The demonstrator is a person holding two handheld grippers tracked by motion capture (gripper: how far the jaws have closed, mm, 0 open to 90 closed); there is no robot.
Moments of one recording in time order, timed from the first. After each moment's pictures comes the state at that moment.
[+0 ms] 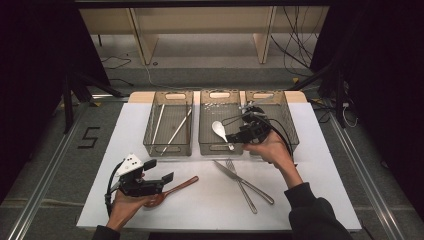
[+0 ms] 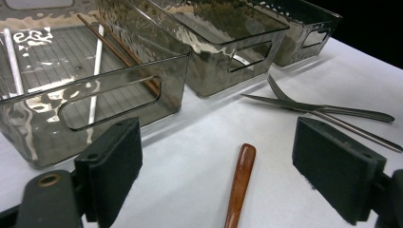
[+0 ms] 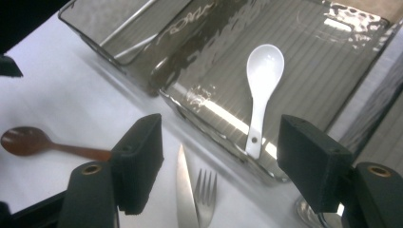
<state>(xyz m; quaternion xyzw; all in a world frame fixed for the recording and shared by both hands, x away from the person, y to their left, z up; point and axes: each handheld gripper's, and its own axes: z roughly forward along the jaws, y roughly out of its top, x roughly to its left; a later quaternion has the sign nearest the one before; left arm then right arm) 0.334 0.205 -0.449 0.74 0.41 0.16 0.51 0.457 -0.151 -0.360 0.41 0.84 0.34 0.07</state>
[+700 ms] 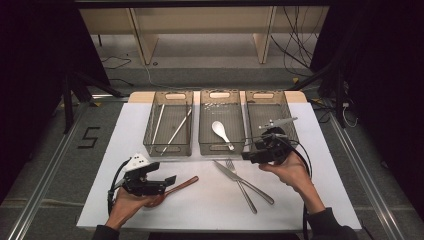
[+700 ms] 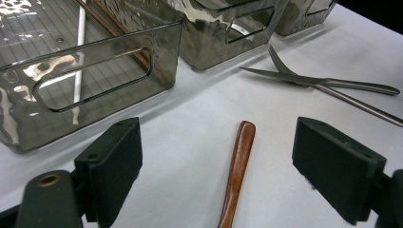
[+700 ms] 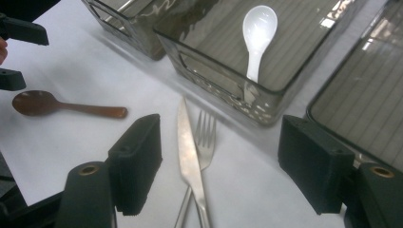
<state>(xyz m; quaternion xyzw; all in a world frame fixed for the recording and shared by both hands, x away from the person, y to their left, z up) 0.343 0.198 -0.451 0.77 0.41 0.13 0.47 0.404 -0.196 -0.378 0.42 0.83 0.36 0.07</state>
